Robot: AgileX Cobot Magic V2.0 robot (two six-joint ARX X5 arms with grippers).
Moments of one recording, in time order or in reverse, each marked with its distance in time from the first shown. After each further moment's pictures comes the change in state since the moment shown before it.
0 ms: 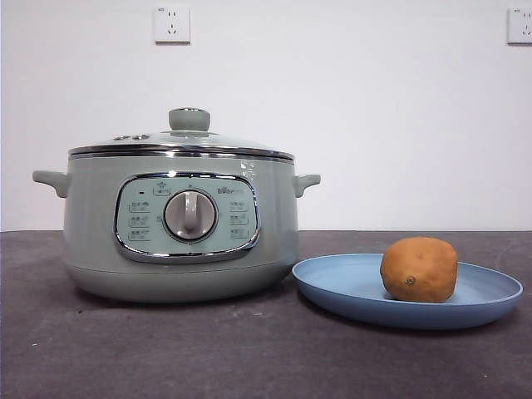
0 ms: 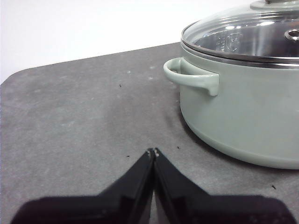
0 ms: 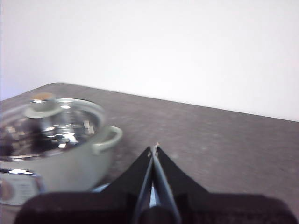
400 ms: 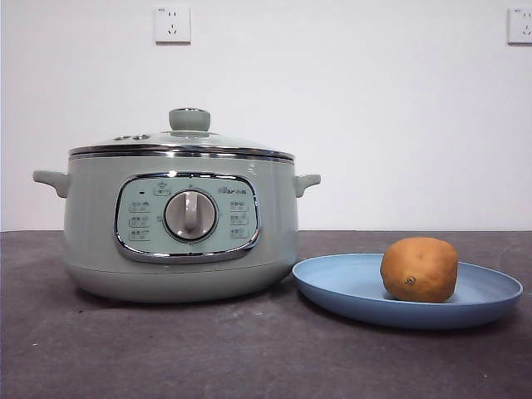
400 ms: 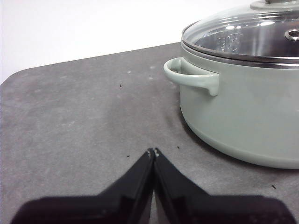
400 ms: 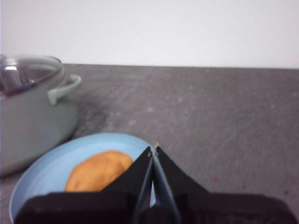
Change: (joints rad) left arm 0.000 0.000 0.000 0.000 0.000 0.000; right arm -0.012 -0.228 -0.368 0.080 0.109 0.060
